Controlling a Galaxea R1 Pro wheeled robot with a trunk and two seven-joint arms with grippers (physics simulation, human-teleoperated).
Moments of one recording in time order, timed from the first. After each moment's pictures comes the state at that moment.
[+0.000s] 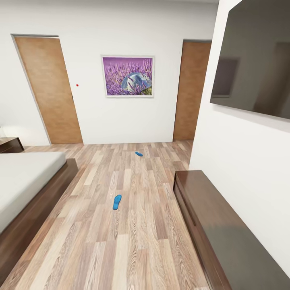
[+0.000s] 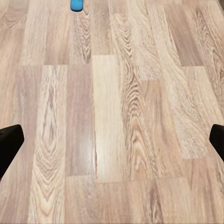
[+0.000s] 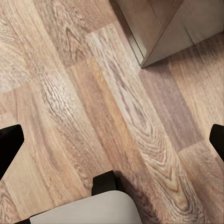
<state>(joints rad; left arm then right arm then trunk) 0.00 -0.05 0.00 -0.71 0.01 -0.25 -0.01 0.00 -0.03 -0.28 -0.54 -0.09 -0.01 0.00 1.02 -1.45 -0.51</state>
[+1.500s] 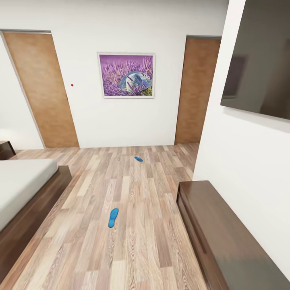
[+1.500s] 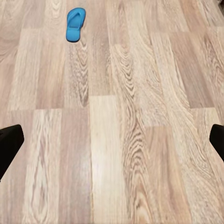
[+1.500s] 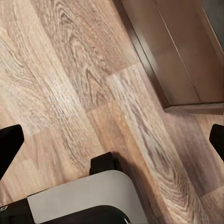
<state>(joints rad) 0.00 -0.05 0.00 -0.71 0.01 -0.25 -0.01 0.00 -0.04 -0.29 -0.48 -0.09 -0.01 0.00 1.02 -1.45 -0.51</state>
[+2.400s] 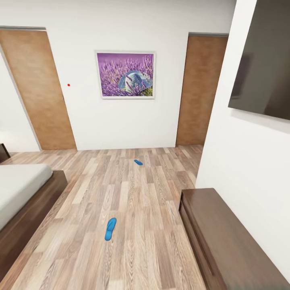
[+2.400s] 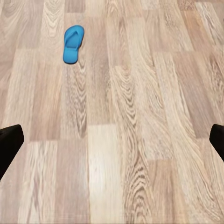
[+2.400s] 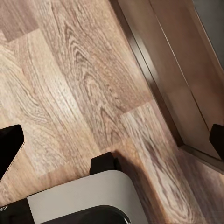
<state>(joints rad) 0.00 -0.05 0.00 -0.71 0.01 -0.25 -0.01 0.00 -0.04 -0.29 -0.48 -0.09 -0.01 0.00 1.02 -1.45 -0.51</state>
